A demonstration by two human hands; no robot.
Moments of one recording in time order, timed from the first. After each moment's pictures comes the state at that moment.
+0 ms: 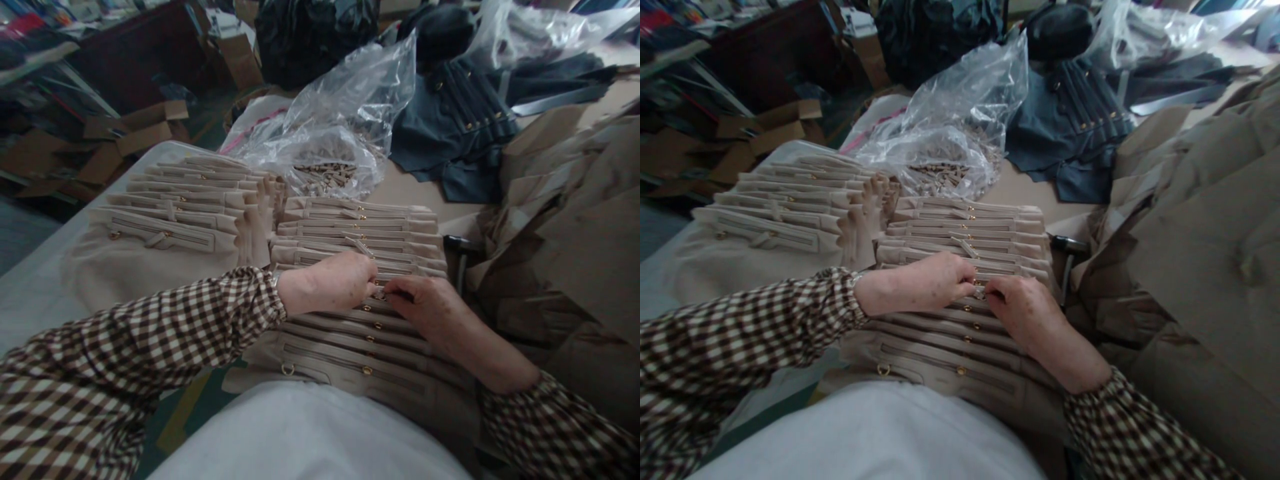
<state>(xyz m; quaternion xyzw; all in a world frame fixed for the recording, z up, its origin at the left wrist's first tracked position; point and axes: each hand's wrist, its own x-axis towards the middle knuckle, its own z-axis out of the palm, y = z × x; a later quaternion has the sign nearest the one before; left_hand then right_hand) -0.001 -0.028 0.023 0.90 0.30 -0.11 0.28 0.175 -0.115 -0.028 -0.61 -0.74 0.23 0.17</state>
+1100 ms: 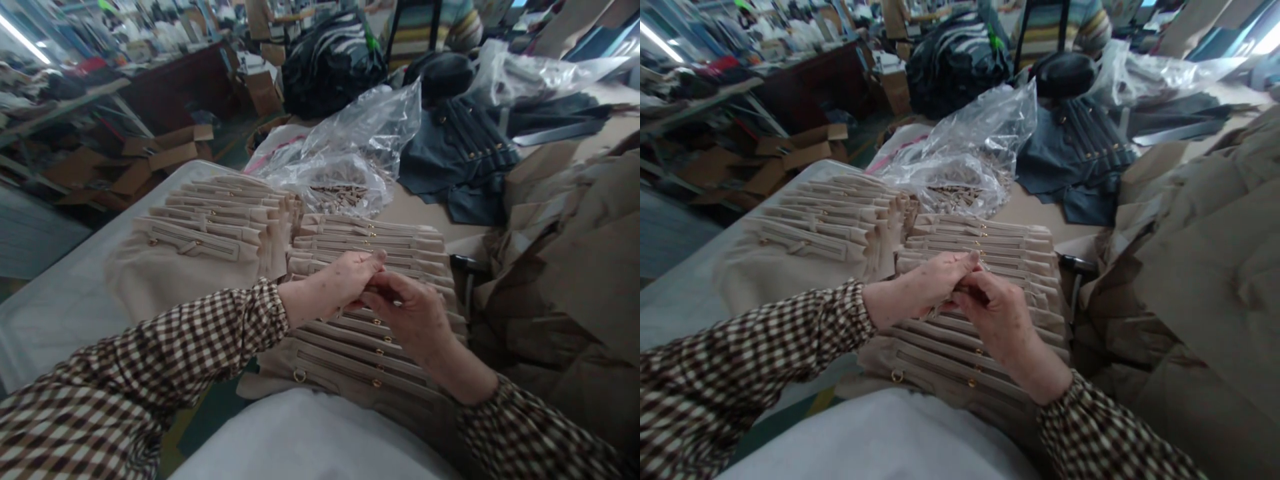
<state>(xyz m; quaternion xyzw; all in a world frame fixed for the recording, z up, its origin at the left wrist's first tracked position) -0.014 -0.040 0.035 0.56 0.42 0.14 0.70 0.115 -0.104 0.006 -0.51 -0.60 0.39 0.48</state>
